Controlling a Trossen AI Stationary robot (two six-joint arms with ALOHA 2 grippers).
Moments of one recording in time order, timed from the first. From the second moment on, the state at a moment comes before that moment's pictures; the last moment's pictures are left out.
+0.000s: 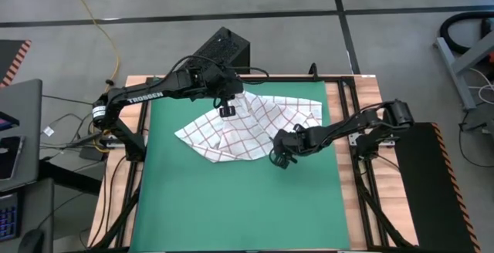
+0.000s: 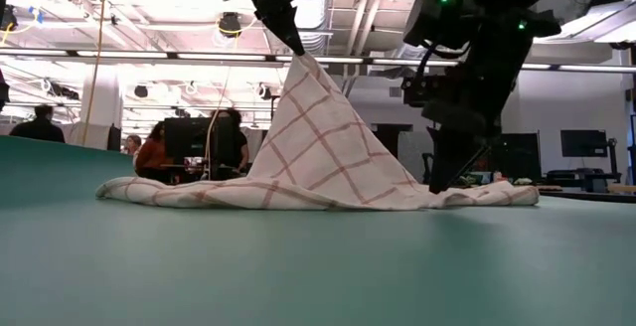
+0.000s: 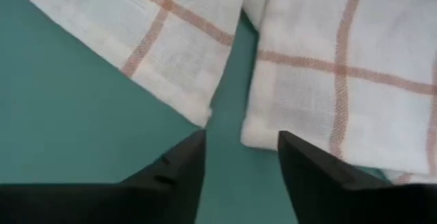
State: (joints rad) left arm 0.30 1.62 1.61 -0.77 -0.28 0.37; right arm 0.09 1.58 0.84 -0.44 0.34 0.59
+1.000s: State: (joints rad) left arm 0.30 1.62 1.61 -0.76 -0.27 0.36; right arm 0.01 1.66 0.83 -0.39 0.32 0.47
